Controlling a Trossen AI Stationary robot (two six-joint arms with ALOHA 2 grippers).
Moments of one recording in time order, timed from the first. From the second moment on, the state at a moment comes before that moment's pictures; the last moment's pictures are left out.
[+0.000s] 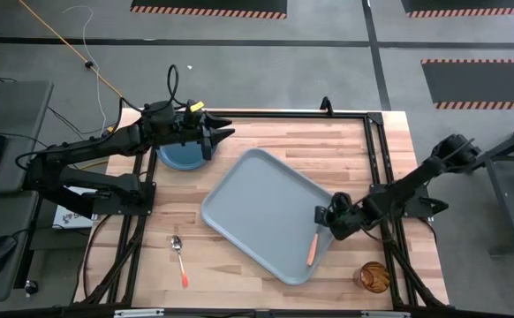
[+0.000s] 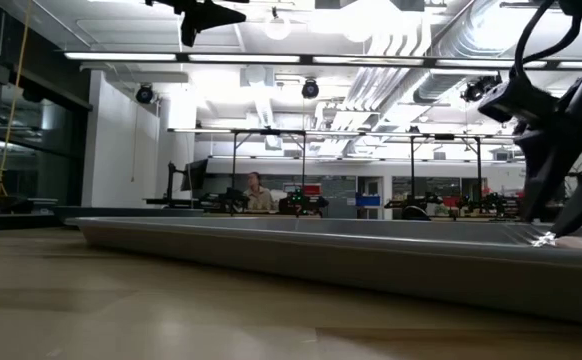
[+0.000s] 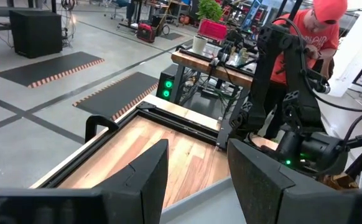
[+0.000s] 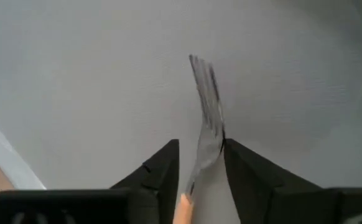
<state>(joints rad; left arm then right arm) 0.34 1.03 0.93 -0.02 0.06 -0.23 0.54 1.28 0.51 -0.36 0.33 2.12</state>
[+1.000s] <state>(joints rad) 0.34 1.03 0.93 -0.02 0.06 -0.23 0.52 1.56 0.97 -0.49 -0.18 1.08</state>
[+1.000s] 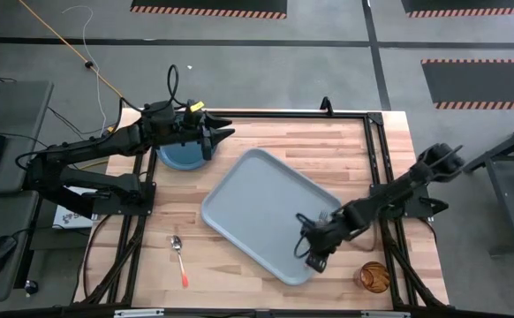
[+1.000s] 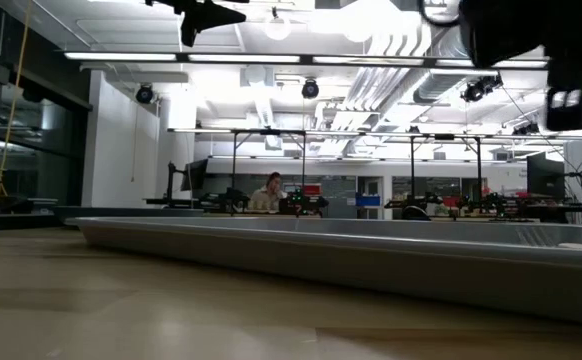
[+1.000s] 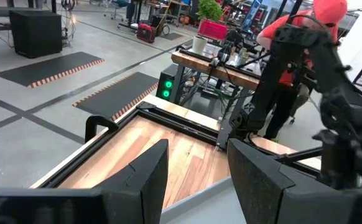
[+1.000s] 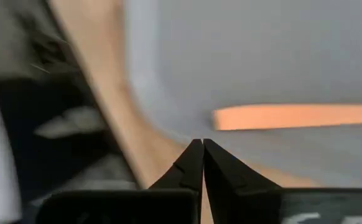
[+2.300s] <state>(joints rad) 0.33 1.03 0.93 -0.03 0.06 -0.23 0.51 1.79 1.06 -0.58 -0.16 0.94</state>
